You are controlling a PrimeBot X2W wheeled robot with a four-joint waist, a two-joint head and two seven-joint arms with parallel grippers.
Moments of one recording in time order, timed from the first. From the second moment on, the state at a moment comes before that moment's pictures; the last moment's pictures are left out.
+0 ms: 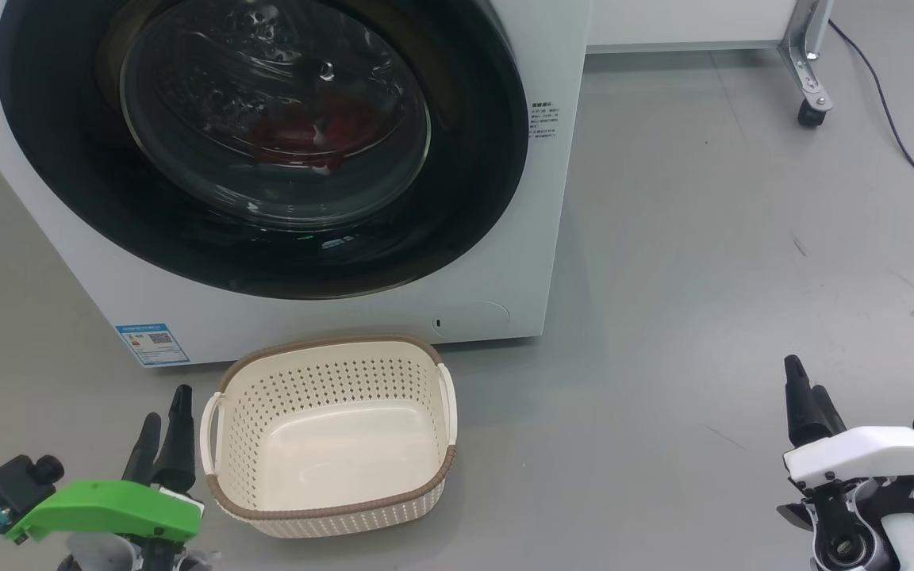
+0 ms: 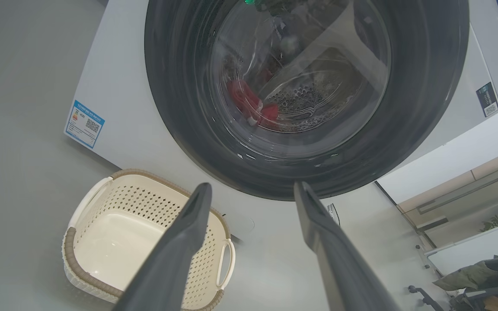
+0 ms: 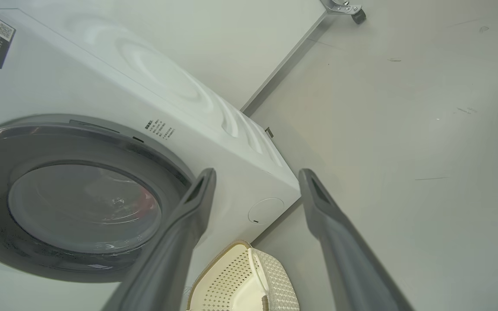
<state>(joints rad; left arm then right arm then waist) -0.06 0.11 -0.10 0.26 -1.15 -0.10 -0.05 -0.06 -0.13 0.06 0.31 1.13 0.08 -0.06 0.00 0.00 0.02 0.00</state>
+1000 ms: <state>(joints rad) -0.07 0.12 -0.24 0.24 -0.63 0.02 -0.16 -0.09 -0.14 0.25 0.29 0.60 0.00 -0.16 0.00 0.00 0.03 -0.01</state>
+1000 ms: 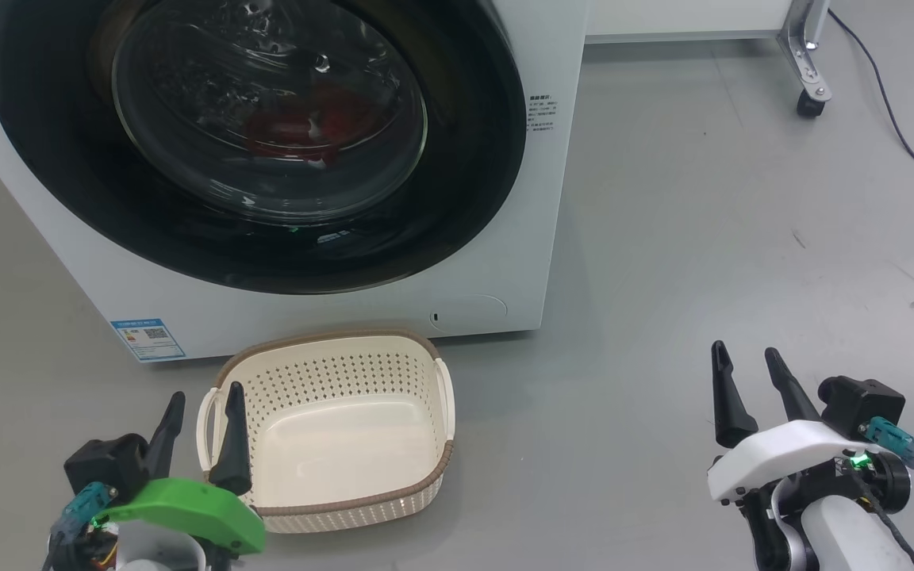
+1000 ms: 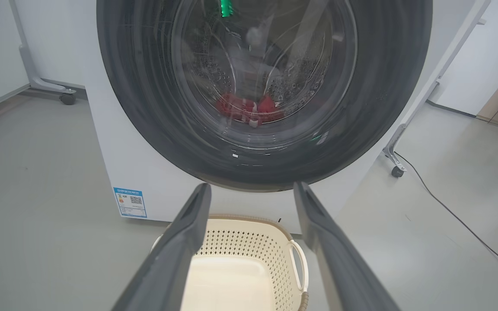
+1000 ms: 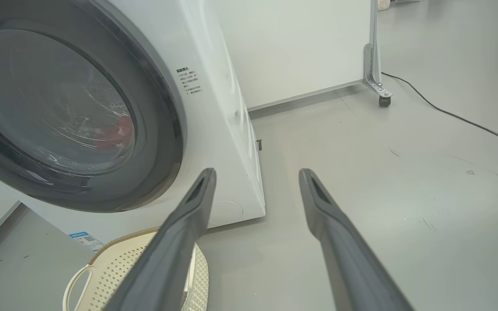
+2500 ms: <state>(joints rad) -0.08 0.10 -0.27 0.28 -0.30 0.07 -0.25 -0.10 -0.10 0.27 0.29 0.24 -0.05 -0.25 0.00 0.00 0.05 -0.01</state>
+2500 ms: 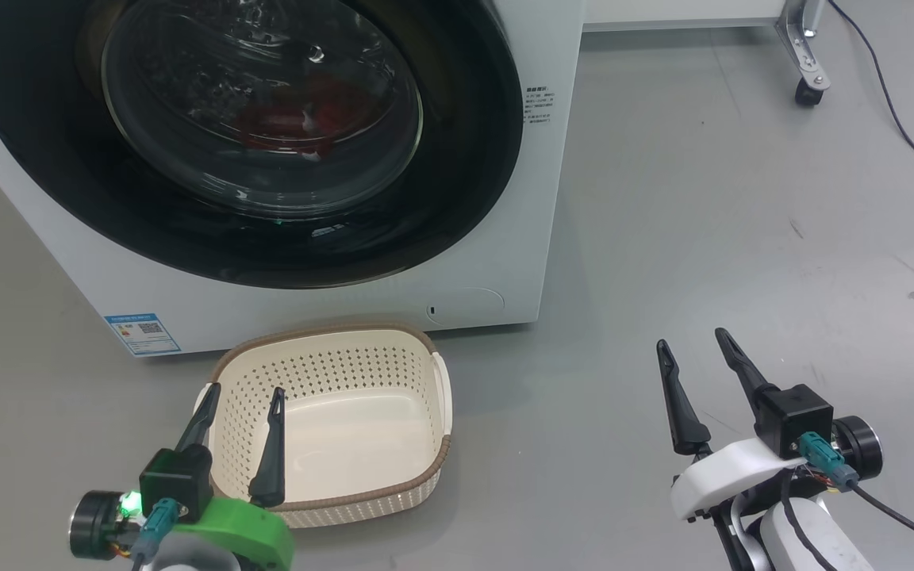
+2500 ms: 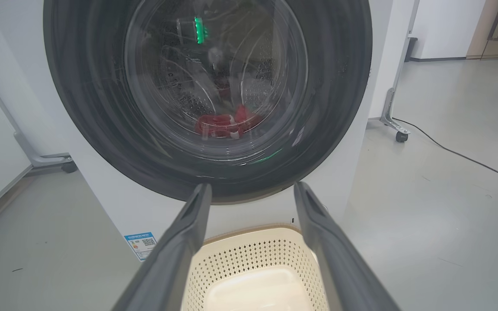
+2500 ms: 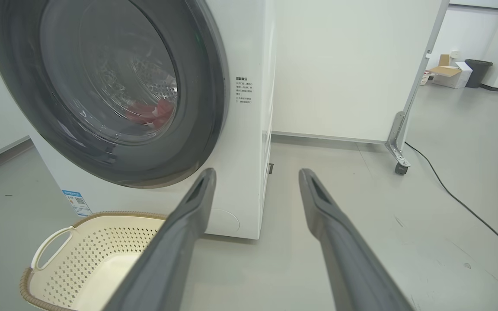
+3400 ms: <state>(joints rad) -0.09 0.08 -0.26 0.28 -0.27 0.05 -0.25 -0.10 -0.05 0.11 0.29 0.51 0.04 -0.25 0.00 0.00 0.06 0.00</state>
